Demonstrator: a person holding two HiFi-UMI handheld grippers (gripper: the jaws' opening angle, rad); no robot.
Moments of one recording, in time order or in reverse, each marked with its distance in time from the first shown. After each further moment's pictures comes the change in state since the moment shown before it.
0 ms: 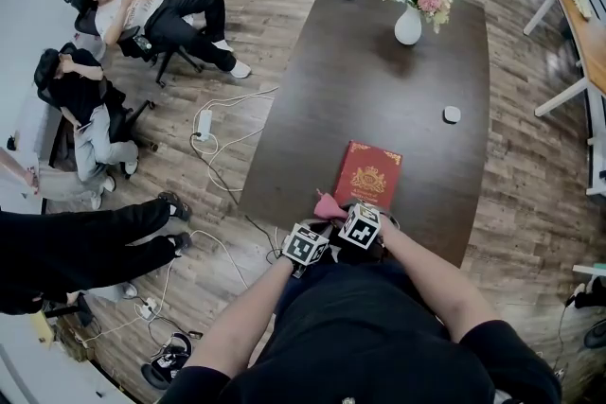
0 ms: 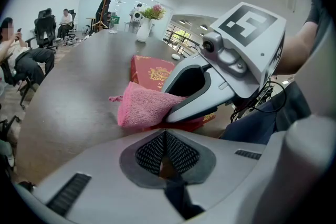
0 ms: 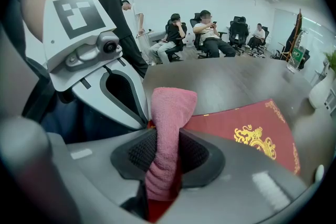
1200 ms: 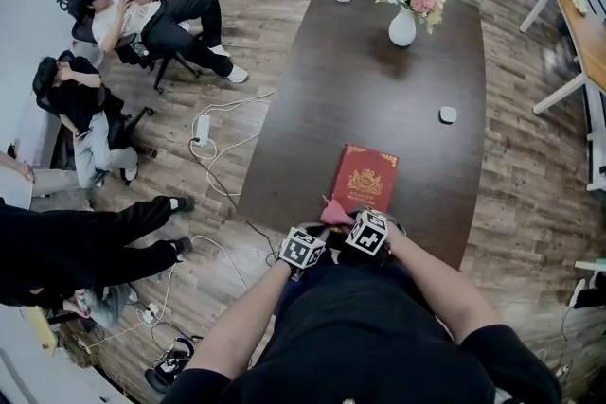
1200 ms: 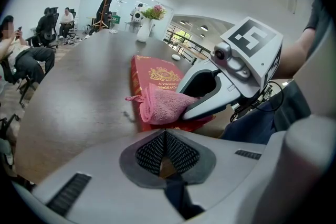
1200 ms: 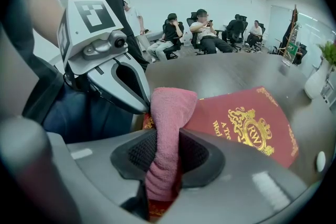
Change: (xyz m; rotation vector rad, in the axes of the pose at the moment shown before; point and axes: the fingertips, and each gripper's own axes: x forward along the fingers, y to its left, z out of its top) left arm 0.001 0.002 0.000 -0.011 -0.004 -0.007; right arm -0.014 0.000 -0.027 0.037 0.006 -0.001
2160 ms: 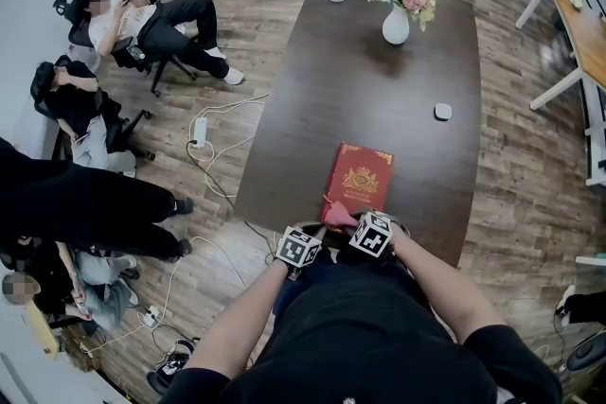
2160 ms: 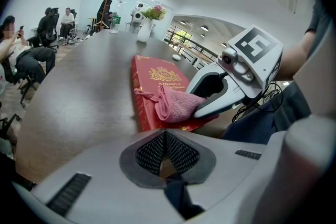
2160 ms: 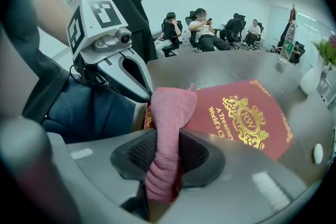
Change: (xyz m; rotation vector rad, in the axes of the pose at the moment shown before) left arm -0.001 0.001 0.000 -0.001 -0.002 0.008; right arm -0.013 0.002 -0.021 0.013 0.014 -0.012
